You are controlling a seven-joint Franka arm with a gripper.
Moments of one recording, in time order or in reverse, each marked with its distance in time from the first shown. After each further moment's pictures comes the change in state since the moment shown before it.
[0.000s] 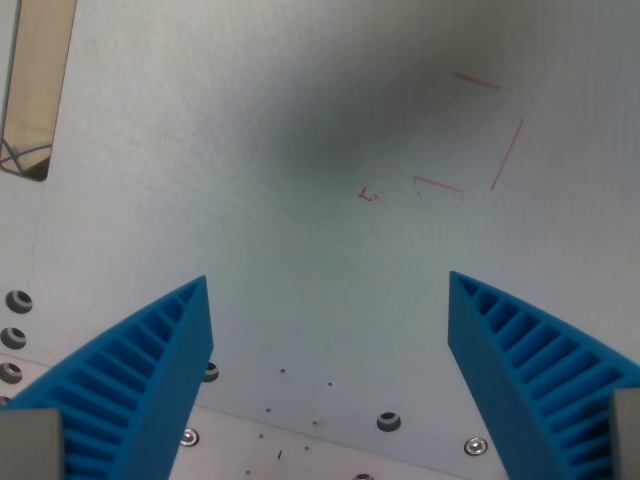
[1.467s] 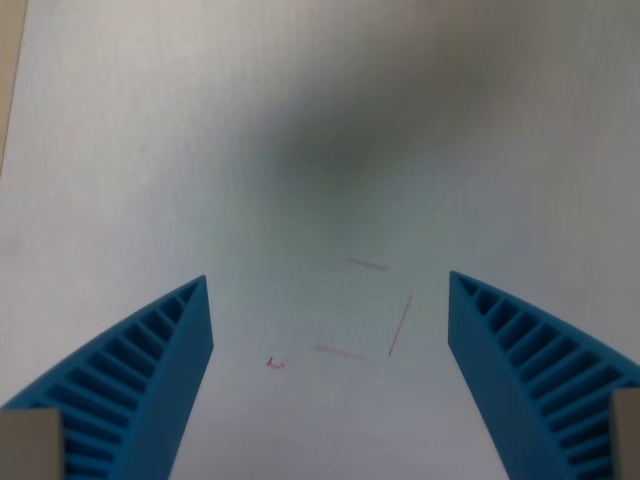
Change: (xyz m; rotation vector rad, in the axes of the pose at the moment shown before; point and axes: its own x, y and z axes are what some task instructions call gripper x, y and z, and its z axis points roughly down) arm 0.097 0.064 0.006 -0.029 0.064 0.021
